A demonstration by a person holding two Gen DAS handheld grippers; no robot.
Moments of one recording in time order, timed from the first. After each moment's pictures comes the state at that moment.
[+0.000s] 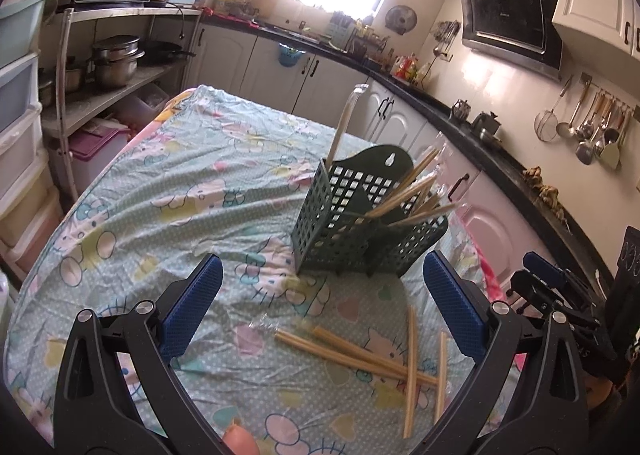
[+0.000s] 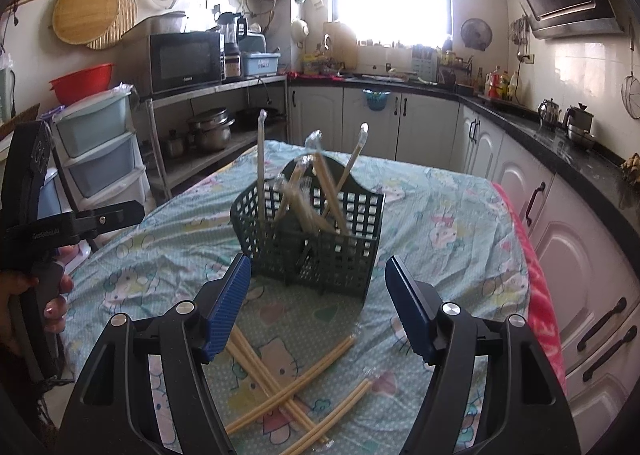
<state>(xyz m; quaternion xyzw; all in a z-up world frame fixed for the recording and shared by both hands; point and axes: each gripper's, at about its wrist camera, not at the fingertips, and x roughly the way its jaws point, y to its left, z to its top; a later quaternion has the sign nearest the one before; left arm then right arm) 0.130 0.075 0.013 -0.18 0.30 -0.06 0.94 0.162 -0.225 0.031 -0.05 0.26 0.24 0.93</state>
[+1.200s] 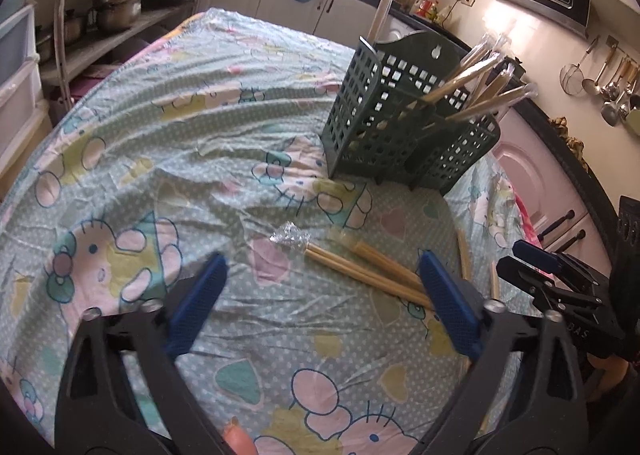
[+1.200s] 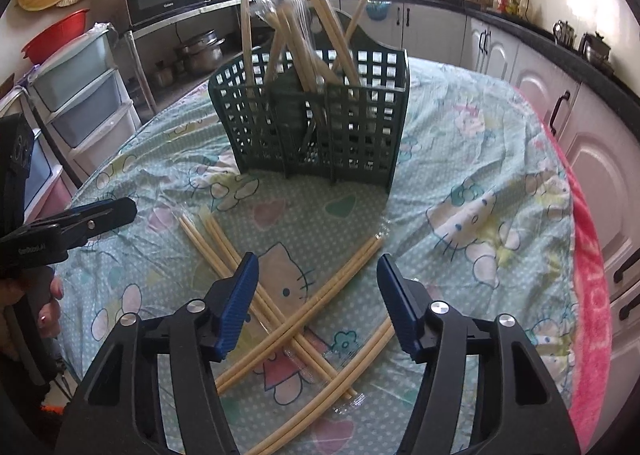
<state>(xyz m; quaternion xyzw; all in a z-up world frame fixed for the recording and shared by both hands) 0.137 0.067 -0.068 -0.17 0.40 -0.05 0.90 0.188 -0.209 -0.055 -0.05 0.42 0.23 0.88</state>
